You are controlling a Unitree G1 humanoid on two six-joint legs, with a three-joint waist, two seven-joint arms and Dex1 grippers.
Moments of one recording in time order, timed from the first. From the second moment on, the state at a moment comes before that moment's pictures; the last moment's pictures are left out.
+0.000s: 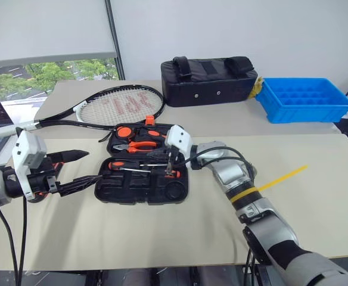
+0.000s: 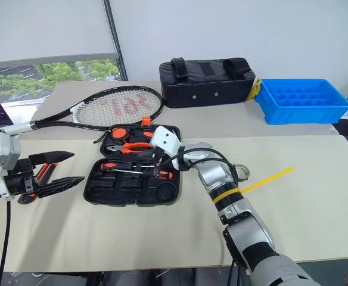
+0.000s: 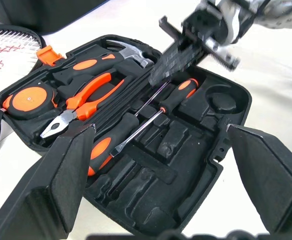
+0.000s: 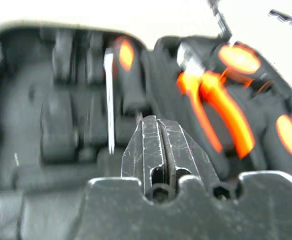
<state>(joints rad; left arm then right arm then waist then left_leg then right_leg) -0.03 0.98 0.49 -0.26 -0.67 0.57 -1.15 -0.83 -0.13 0.29 0.45 0.04 0.11 0.95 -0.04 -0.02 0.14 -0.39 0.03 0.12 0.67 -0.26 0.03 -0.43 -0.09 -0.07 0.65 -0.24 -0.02</state>
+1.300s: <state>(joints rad) -0.23 0.82 0.56 0.50 -0.35 0.43 -0.53 -0.67 -0.38 0.10 0.03 0.45 0.29 1.21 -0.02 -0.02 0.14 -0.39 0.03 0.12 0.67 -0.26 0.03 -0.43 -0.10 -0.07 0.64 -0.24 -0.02</state>
